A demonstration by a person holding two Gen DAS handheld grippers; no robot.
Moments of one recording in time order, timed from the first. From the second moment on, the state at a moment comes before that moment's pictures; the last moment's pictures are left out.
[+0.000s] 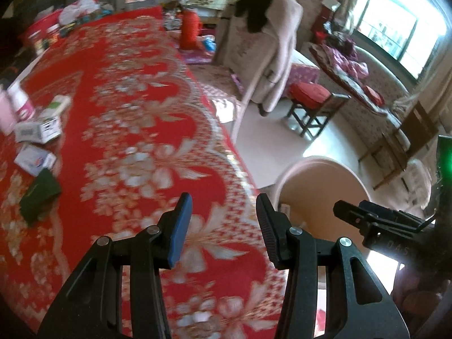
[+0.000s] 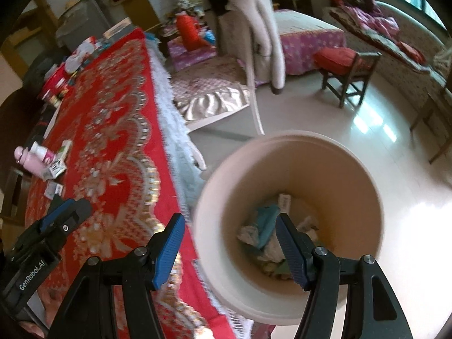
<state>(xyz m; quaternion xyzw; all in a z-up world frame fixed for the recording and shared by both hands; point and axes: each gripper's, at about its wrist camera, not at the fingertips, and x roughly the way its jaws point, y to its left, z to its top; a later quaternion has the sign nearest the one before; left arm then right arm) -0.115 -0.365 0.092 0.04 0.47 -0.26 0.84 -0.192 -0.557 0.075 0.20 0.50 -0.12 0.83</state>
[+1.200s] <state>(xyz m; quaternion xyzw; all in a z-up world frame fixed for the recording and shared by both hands) -0.062 -0.125 0.079 -0.06 0.50 -0.11 0.86 -0.084 -0.347 0.064 0.10 0.54 0.05 0.83</state>
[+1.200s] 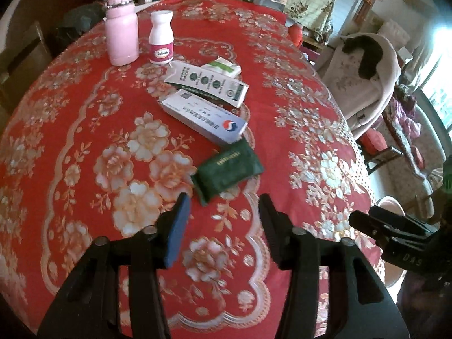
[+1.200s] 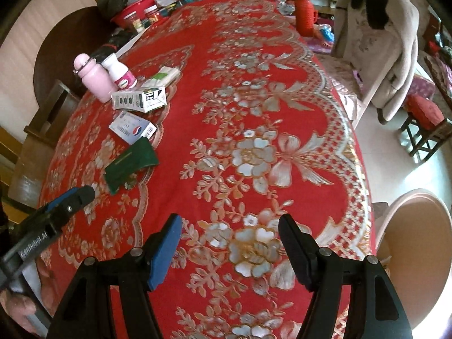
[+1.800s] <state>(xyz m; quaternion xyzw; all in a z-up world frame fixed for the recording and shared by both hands) -0.004 -0.158 0.033 0.08 0.53 -0.20 0.82 -0.046 -0.341 0.045 0.13 0.56 0.04 0.82</state>
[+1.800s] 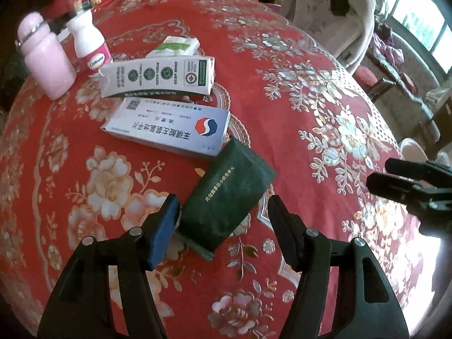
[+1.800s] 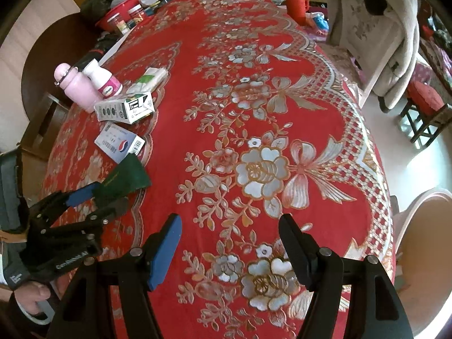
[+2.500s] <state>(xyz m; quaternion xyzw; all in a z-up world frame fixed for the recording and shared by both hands) 0.010 -0.013 0.057 -0.09 0.54 -0.08 0.83 0.055 -0.240 0.046 0.11 0.56 0.15 0.81</state>
